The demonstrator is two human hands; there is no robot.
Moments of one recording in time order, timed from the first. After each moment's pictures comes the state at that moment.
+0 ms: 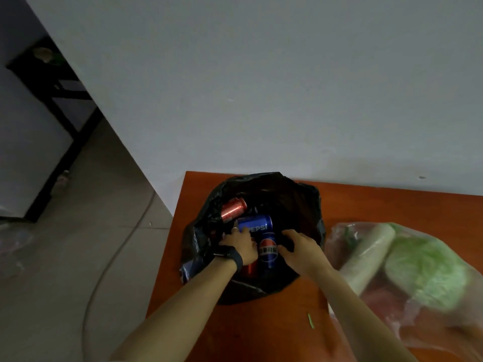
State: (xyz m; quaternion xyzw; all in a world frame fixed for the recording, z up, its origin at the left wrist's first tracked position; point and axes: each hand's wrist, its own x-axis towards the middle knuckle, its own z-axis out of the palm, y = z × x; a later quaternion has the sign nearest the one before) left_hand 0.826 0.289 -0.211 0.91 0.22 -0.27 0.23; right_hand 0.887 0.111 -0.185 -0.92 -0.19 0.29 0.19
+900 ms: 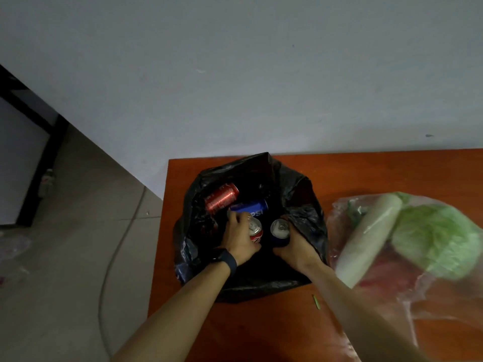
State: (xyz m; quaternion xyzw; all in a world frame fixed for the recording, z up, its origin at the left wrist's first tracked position) left_hand 0.833 0.282 -0.262 0.91 0.20 -0.14 0.35; right_hand 0.882 0.113 -0.259 -0.88 -0.09 0.32 0.35
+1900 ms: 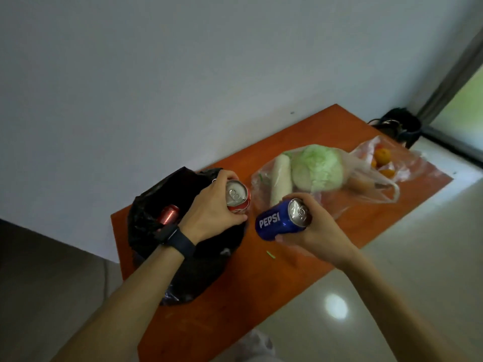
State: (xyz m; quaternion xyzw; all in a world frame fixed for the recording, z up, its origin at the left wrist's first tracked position) left_hand 0.787 0.183 -0.057 0.92 -0.16 -0.06 0.34; right_hand 0.721 -0.058 -0.087 -0.81 0.01 0.08 0.58
